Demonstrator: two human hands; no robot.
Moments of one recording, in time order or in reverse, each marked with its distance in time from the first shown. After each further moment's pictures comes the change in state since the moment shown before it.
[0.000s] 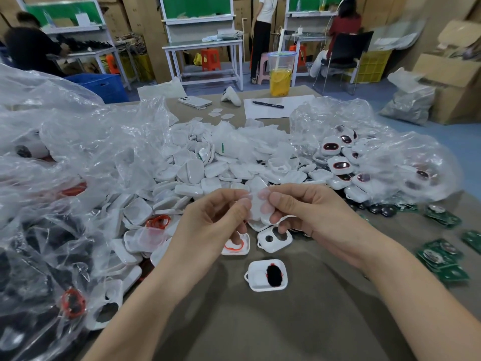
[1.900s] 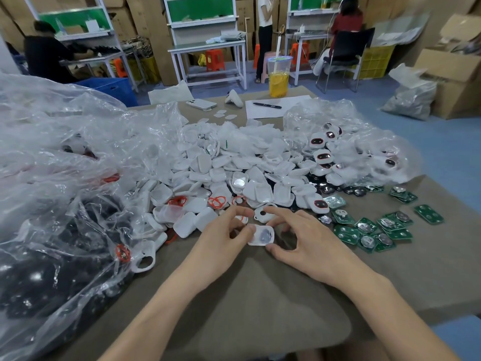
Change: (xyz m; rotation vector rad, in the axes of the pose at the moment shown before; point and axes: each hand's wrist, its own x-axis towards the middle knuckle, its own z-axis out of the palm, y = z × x) left_hand -0.054 -0.018 0.006 0.442 -0.147 -0.046; right_hand -0.081 0.024 0.018 -1.129 0.054 -0.144
